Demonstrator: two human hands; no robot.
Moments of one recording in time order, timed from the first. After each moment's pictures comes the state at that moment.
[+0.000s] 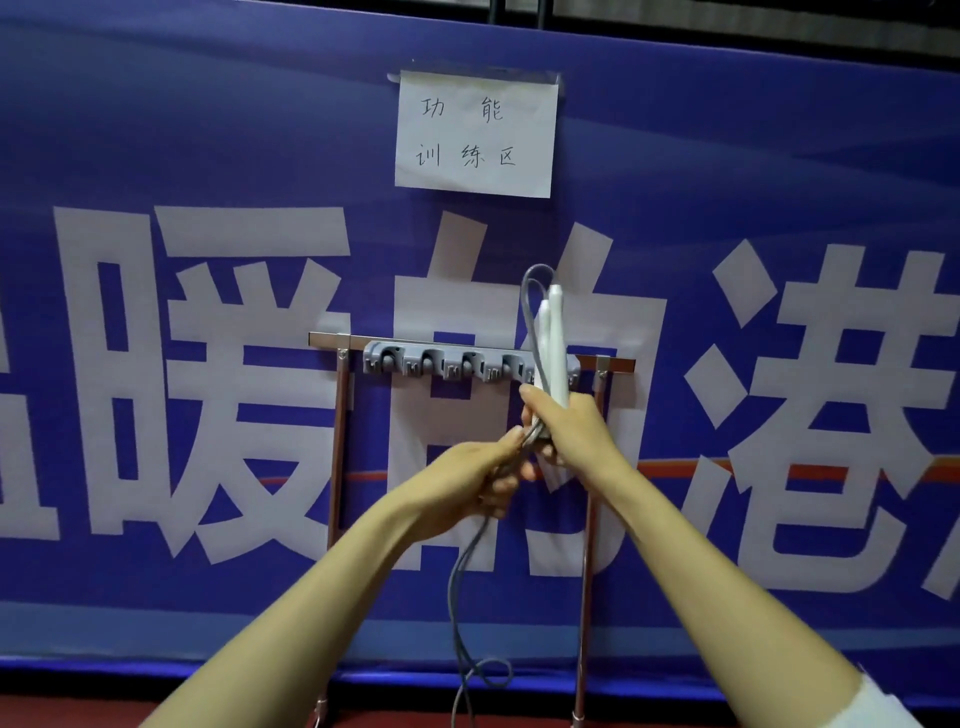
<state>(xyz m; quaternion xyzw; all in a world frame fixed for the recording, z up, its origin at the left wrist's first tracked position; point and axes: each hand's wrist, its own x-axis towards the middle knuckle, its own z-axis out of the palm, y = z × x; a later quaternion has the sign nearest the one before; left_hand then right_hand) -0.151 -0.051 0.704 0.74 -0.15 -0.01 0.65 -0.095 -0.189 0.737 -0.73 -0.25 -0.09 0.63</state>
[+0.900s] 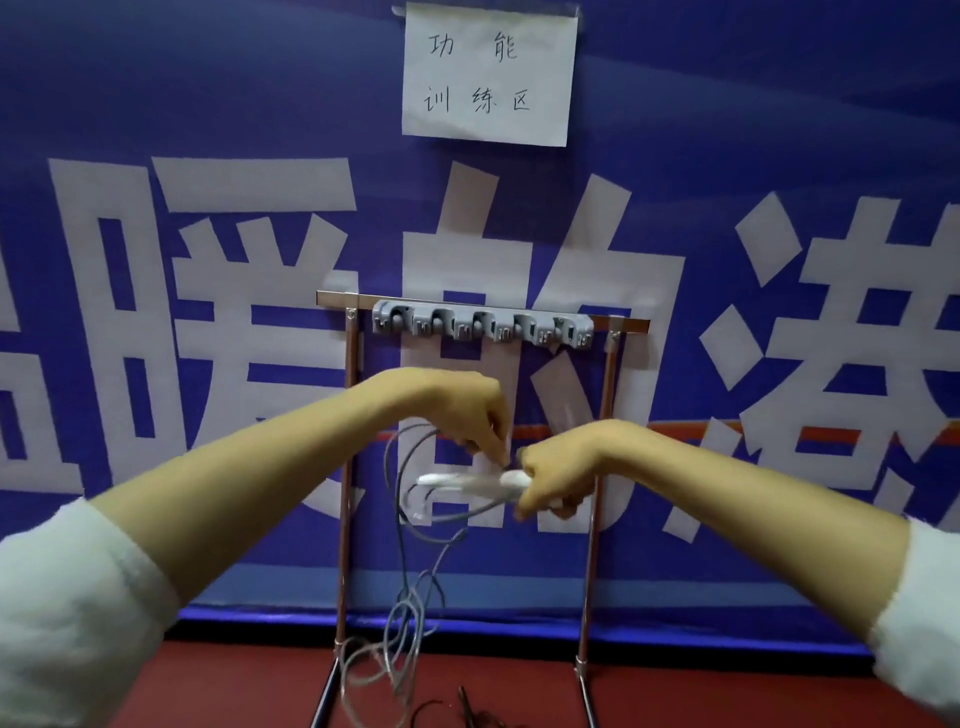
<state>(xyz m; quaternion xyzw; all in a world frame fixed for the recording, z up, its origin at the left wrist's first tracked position) -0.136 -0.028 0.757 0.98 -0.16 -0.08 0.03 -0.103 -0.176 0.727 -0.90 -0.33 0.27 -0.03</state>
